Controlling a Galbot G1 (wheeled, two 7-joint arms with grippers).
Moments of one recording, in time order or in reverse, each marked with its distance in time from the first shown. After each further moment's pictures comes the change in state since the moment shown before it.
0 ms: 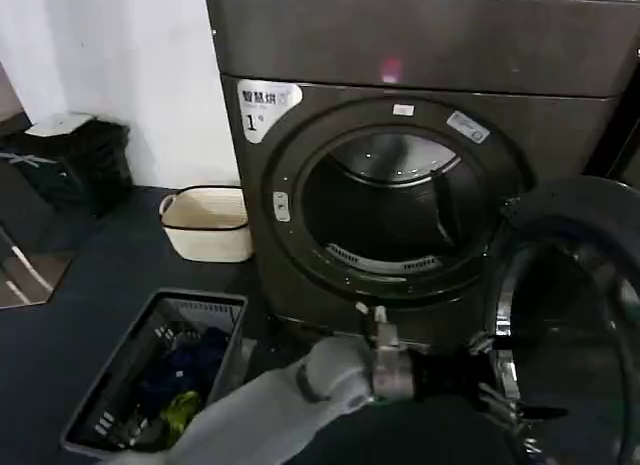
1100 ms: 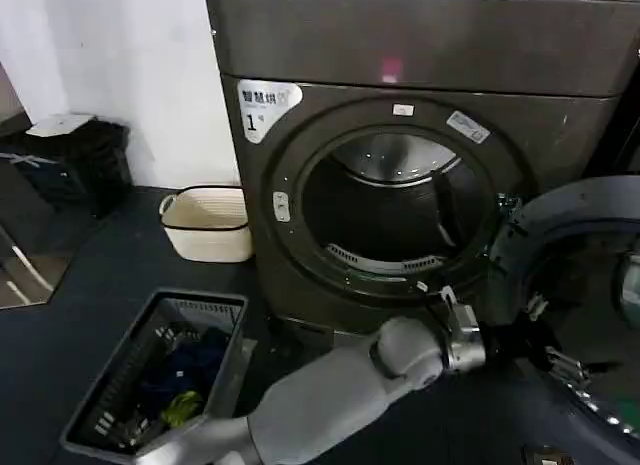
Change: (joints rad) left arm -0.091 -0.178 0.024 0.270 0.171 -0.129 -0.121; right arm -0.047 -0.037 0.138 -0.025 0.031 -0.014 -0.001
